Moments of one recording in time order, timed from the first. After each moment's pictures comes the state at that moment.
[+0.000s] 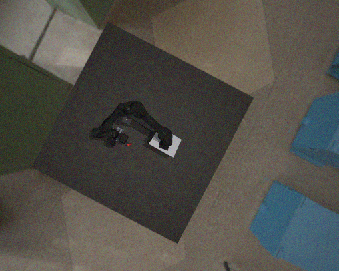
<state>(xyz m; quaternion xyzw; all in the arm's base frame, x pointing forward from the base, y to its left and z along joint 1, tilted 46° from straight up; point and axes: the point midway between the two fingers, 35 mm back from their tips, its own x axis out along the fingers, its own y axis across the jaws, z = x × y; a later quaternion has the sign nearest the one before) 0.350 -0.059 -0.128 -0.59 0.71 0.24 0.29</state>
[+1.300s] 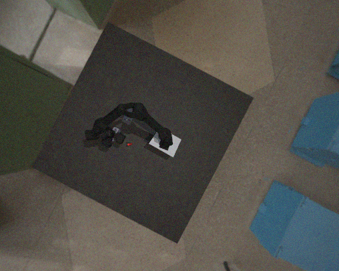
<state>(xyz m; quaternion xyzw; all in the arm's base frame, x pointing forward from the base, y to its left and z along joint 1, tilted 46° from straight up) 0.360 -0.004 -0.073 -0.60 0.71 0.25 0.29</state>
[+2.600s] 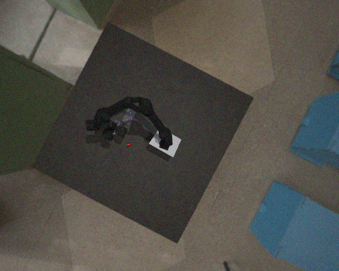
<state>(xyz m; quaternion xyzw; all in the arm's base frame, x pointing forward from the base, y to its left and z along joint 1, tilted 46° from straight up) 0.361 -0.020 -0.017 -0.59 0.71 0.25 0.30</state>
